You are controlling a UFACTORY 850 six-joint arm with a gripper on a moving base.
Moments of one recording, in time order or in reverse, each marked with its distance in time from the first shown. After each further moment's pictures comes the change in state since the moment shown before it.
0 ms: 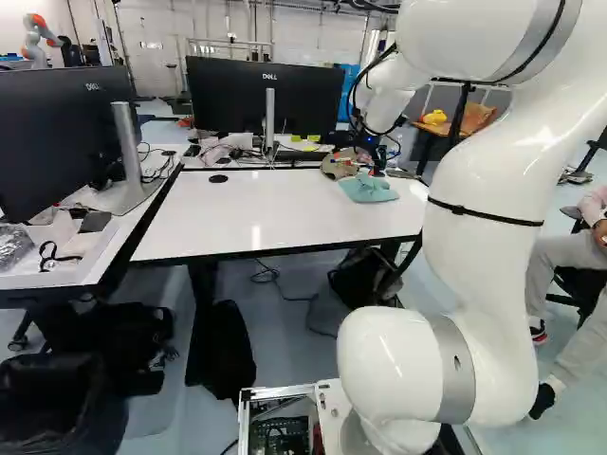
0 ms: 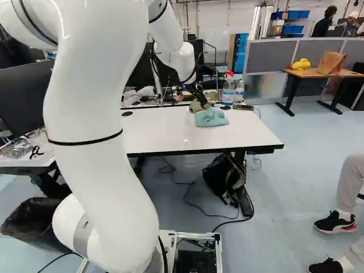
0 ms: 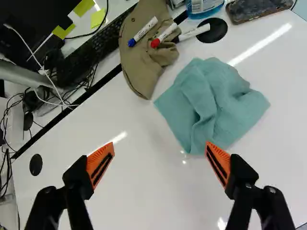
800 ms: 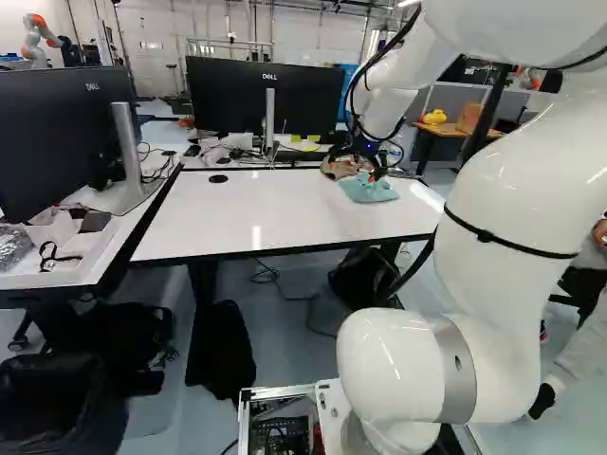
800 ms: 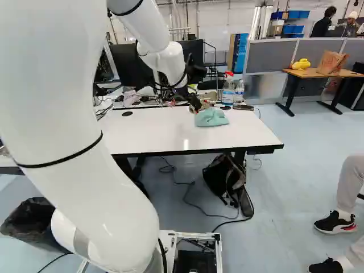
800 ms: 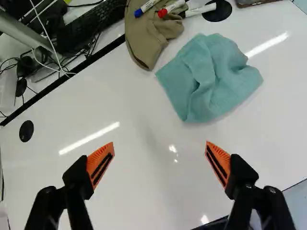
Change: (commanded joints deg) arm 1.8 10.8 12.1 -5.7 0.0 0.0
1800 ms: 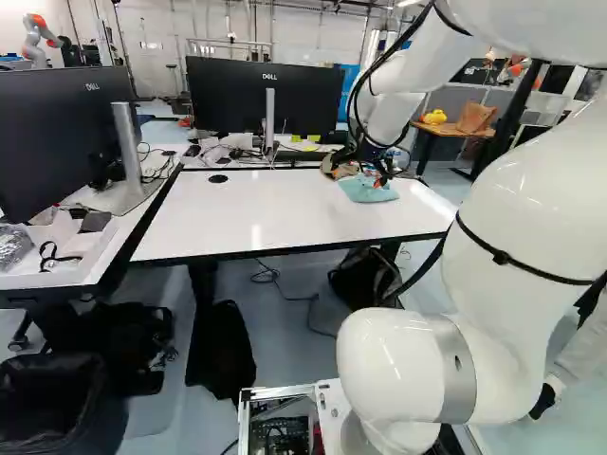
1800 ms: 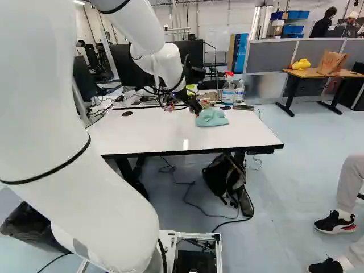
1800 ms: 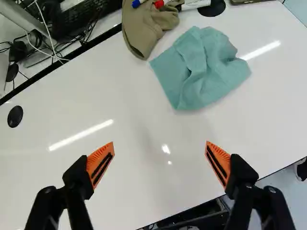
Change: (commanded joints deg) arm -0.2 4.5 5.4 -2.7 1.7 0.0
